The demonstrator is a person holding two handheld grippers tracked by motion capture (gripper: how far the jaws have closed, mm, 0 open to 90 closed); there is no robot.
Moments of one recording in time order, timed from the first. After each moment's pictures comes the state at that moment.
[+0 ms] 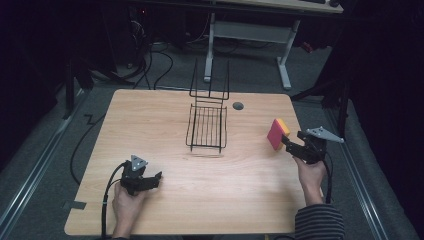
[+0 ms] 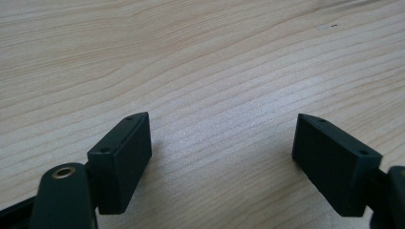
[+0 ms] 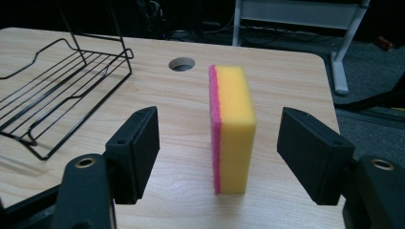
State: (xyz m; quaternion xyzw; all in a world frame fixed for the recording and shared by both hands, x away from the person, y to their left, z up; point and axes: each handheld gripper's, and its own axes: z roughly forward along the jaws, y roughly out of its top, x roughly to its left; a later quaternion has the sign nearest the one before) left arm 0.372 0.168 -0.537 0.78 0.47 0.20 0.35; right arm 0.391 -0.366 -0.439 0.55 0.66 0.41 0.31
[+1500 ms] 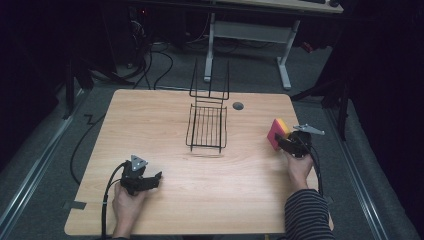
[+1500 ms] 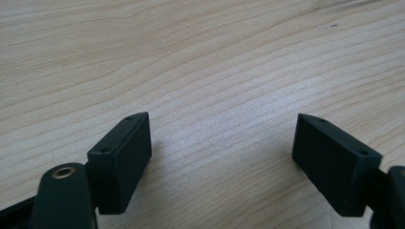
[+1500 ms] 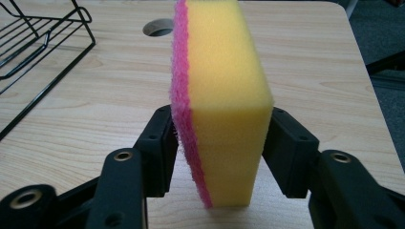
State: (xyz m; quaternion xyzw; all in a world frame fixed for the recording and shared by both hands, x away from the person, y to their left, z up) left arm 0.372 0.168 -0.537 0.78 0.47 0.20 0.35; right arm 0.440 -0.364 -0.488 0.59 0.66 0.37 0.27
